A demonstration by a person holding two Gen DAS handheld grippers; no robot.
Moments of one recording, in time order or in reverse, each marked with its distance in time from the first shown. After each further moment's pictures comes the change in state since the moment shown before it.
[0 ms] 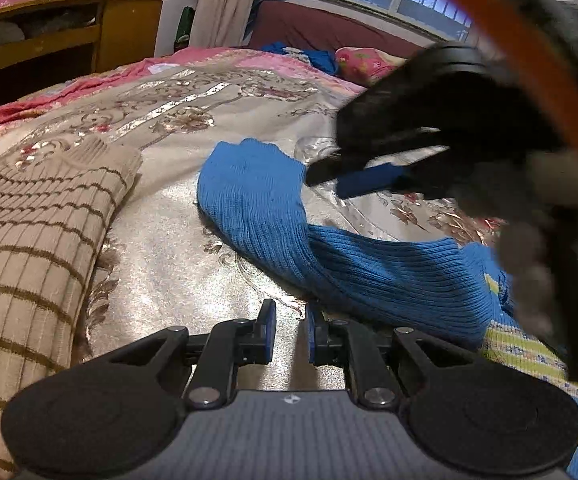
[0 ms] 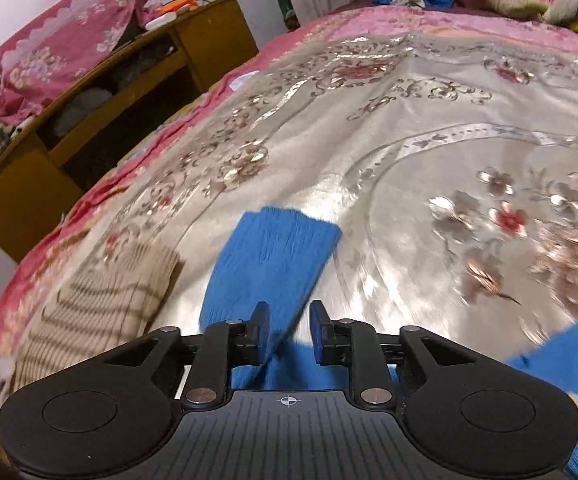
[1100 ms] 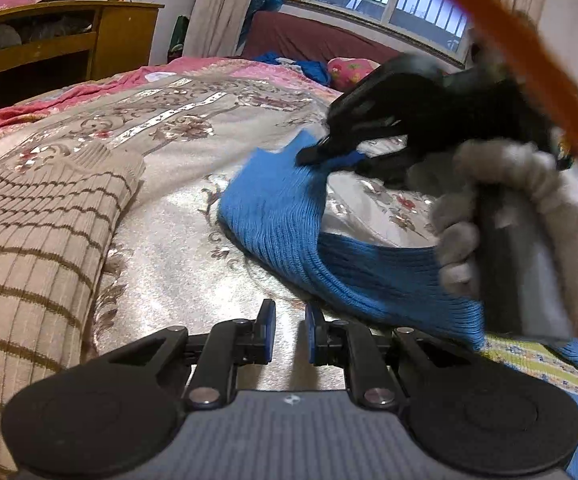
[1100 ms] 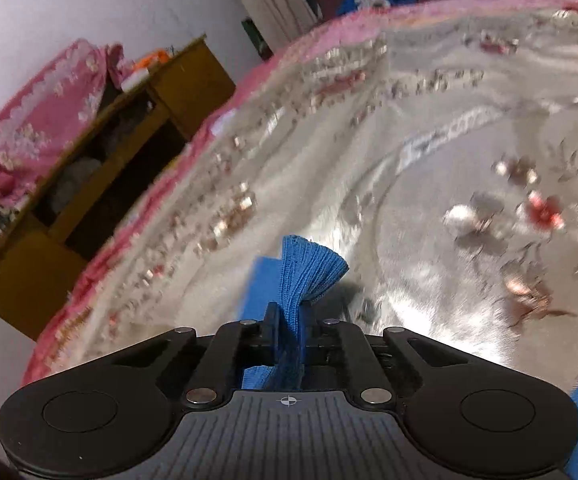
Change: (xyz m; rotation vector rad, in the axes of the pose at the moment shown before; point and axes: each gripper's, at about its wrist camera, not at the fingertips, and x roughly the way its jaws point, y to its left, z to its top) left arm -0.006 0.009 -0.003 0.000 -0.034 -0.038; right arm 0.025 -0.022 0.014 0.199 -0.122 0.077
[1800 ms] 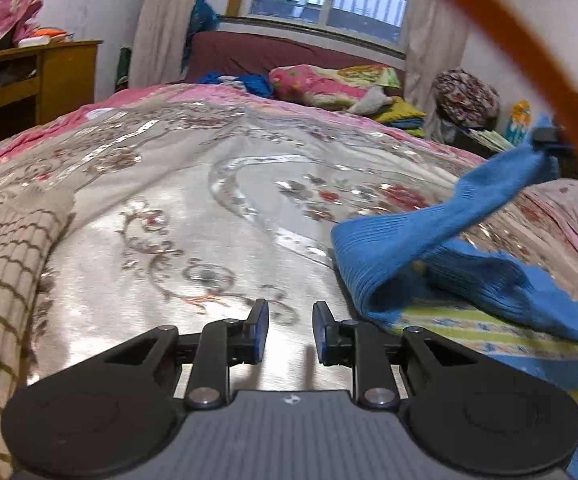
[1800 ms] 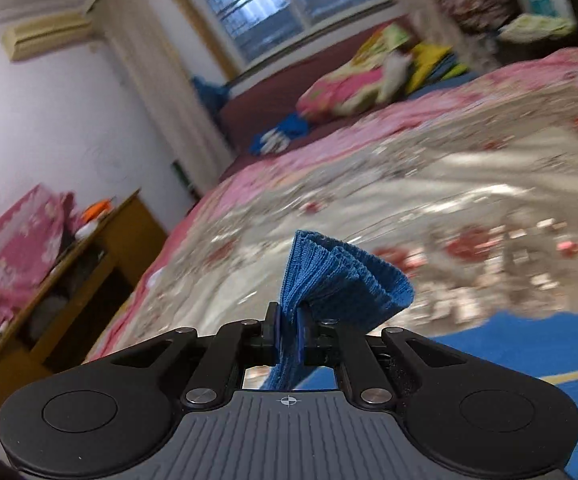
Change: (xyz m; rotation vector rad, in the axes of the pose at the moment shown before) left arm -0.015 -0.062 -0.016 0.163 -0.035 -0.088; right arm -0.281 -0.126 -0.016 0.142 -0.389 -0.191
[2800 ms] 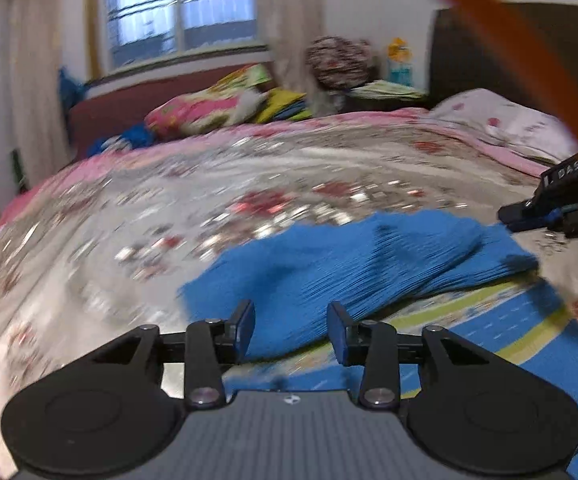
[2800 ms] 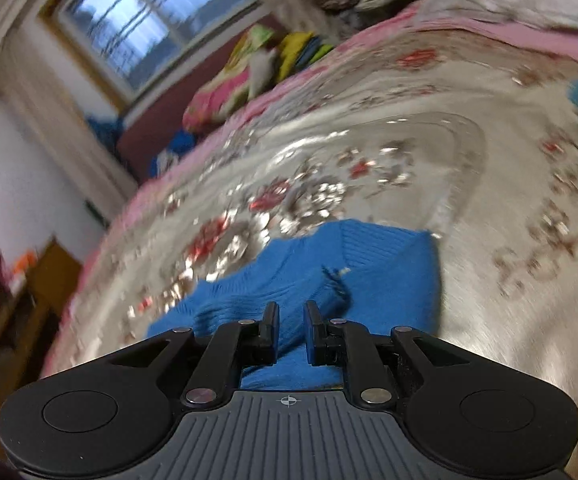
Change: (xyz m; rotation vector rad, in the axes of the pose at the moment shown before) left arm 0.002 -0.152 0.000 0.441 -0.036 -0.164; right arm -0.085 -0.159 -0.080 0.273 -0.026 -0.192
